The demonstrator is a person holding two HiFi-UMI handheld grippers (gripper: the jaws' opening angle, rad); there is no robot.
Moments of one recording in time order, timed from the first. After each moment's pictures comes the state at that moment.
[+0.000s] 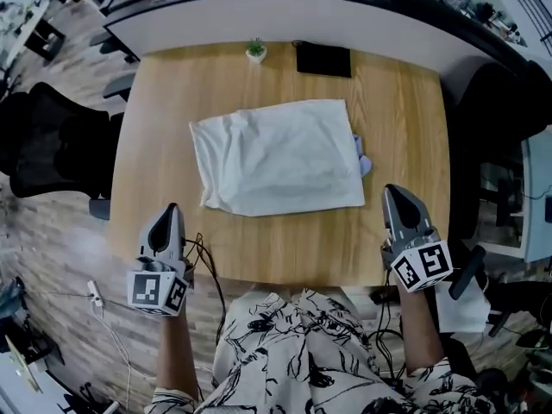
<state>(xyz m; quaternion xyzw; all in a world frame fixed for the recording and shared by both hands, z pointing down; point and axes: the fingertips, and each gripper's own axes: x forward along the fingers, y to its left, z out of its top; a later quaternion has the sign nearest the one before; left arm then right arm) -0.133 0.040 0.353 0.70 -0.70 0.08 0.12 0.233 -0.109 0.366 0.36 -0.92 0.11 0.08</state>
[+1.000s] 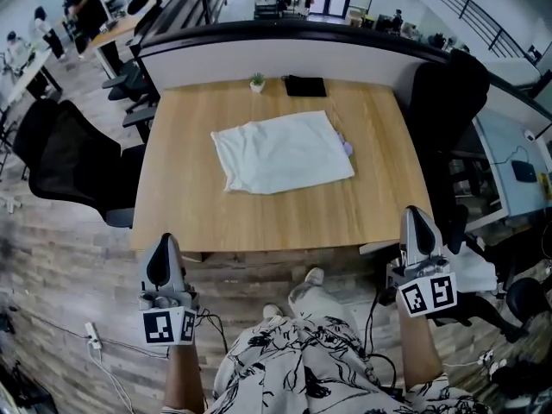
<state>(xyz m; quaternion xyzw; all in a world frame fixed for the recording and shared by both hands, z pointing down) -0.150 0.297 0.229 0.70 -0.71 0.00 -0.04 0.271 0.179 0.203 0.48 -0.87 -0.03 -0.06</state>
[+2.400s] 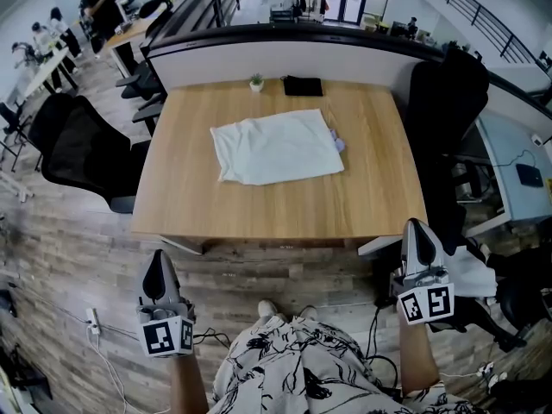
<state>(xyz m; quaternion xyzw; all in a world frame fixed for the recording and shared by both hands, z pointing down) -0.088 0.376 0.226 0.64 -0.76 0.04 -0.04 0.362 0.218 0.216 0.48 -0.88 -0.04 -0.04</state>
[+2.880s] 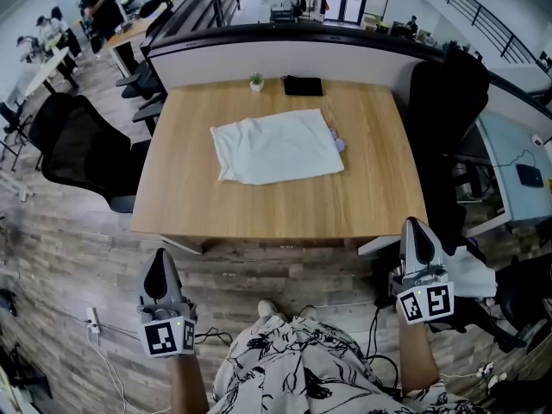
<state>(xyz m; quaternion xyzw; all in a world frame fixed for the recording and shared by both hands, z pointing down) -0.080 0.374 0.221 0.65 -0.76 0.05 -0.05 0.357 0.217 0.214 0.47 -0.88 -0.04 -0.04</state>
